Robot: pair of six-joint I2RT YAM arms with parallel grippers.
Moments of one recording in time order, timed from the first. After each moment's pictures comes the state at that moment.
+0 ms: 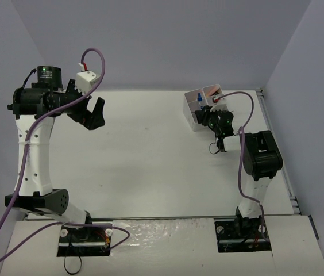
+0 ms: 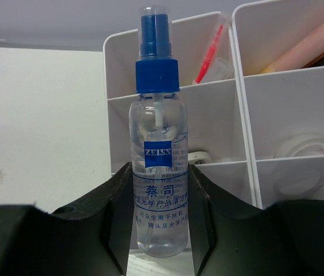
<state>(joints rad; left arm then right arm) -0.04 1.51 2.10 -1.46 0.50 0.47 0.14 1.95 0.88 0.95 -0.24 0.18</state>
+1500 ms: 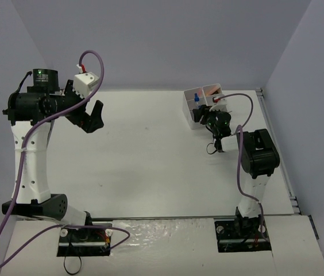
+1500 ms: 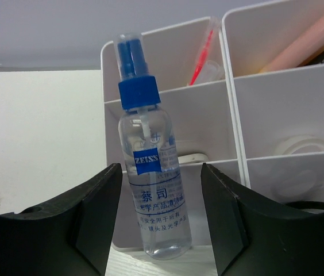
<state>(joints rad) -0.04 1.46 2.08 -1.46 0.51 0.50 0.16 2.00 0.89 1.04 -0.16 0.24</state>
